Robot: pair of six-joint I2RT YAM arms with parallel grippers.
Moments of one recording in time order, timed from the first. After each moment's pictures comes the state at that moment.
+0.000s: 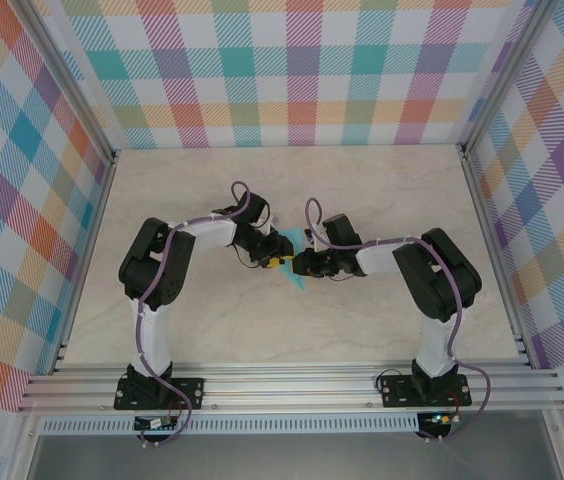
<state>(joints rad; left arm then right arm) -0.48 2.05 1.29 -0.40 0.62 -0.69 0.54 1.89 0.89 0.12 -0.63 0.55</state>
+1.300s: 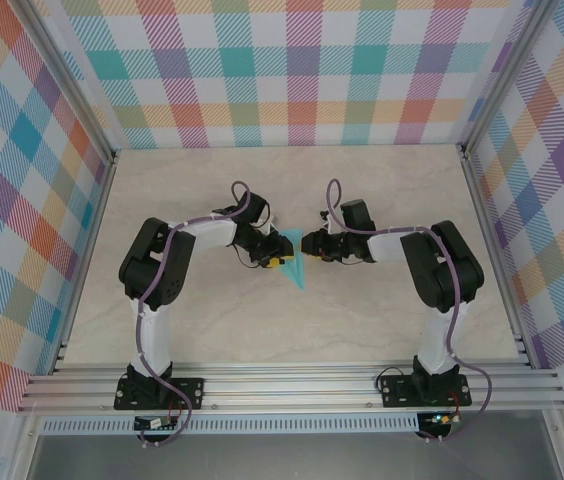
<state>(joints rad) -0.48 2.05 1.30 -0.41 0.62 -0.69 0.41 1.94 0.96 0.16 -0.76 0.63</state>
